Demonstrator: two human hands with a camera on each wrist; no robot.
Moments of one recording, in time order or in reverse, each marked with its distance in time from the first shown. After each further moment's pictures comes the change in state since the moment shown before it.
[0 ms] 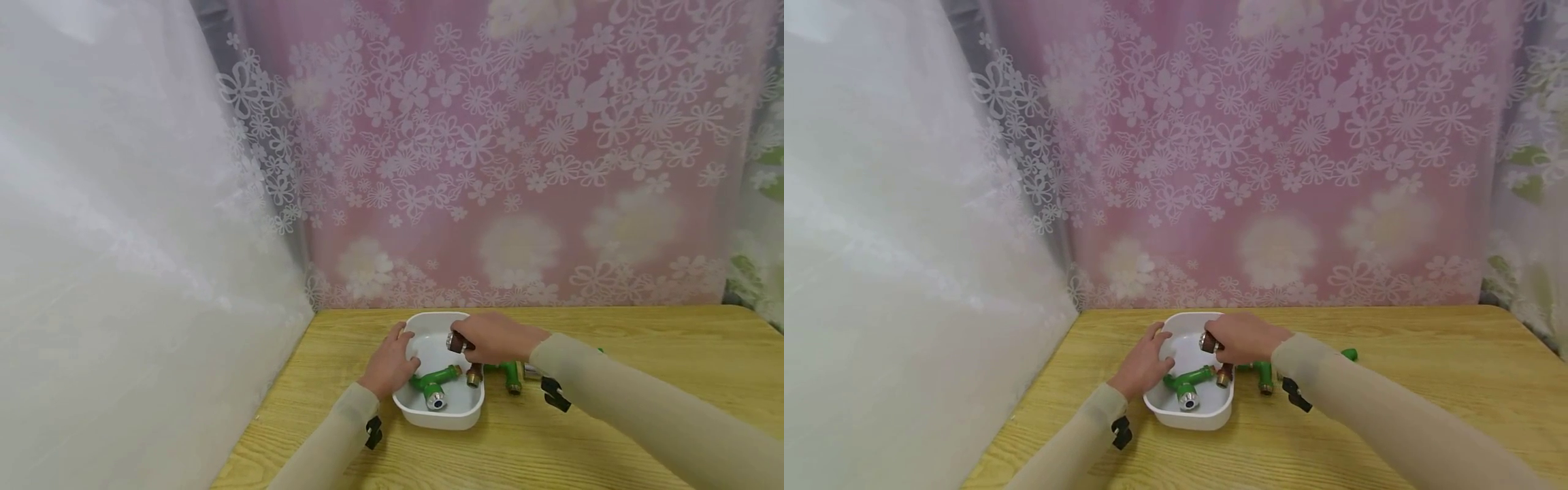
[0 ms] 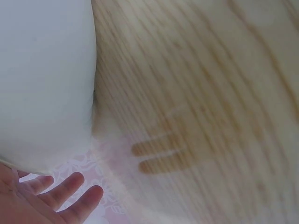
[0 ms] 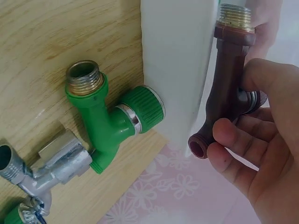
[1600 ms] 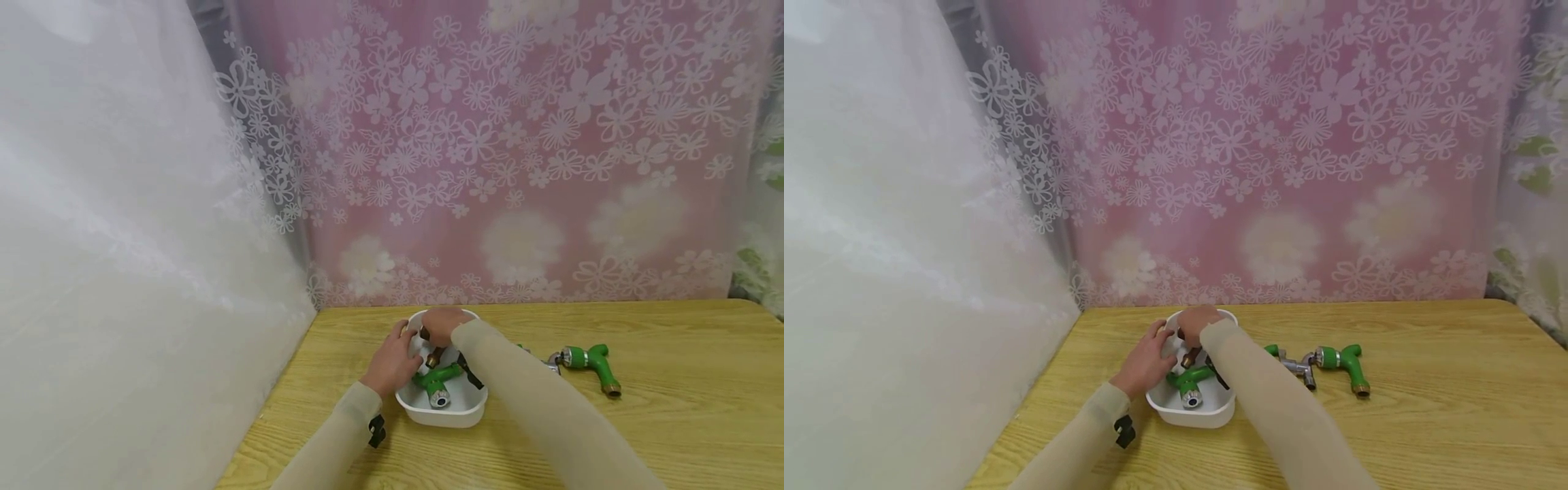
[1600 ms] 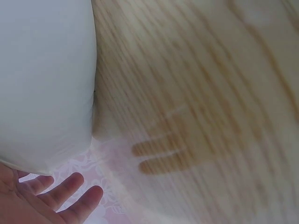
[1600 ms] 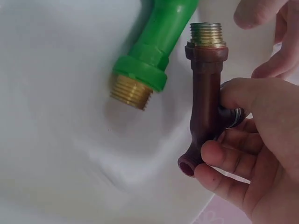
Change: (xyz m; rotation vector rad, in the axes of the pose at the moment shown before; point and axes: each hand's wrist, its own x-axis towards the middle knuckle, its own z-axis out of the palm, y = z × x) left_hand 0.003 -0.001 -0.001 -0.019 -0.008 0.025; right_hand 0.104 -0.016 0.032 -0.050 -0.121 0.211
